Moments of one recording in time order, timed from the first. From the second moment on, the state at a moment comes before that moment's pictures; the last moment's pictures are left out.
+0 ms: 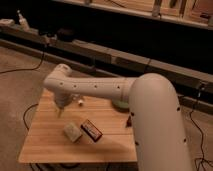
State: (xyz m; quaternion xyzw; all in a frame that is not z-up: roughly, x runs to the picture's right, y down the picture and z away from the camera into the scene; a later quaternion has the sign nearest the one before) arm -0.214 0.124 0.800 -0.06 -0.32 -0.86 0.38
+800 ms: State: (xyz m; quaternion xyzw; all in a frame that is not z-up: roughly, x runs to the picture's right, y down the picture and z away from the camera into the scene) arm -0.213 0.196 0.809 -0.10 -0.32 -0.86 0.39
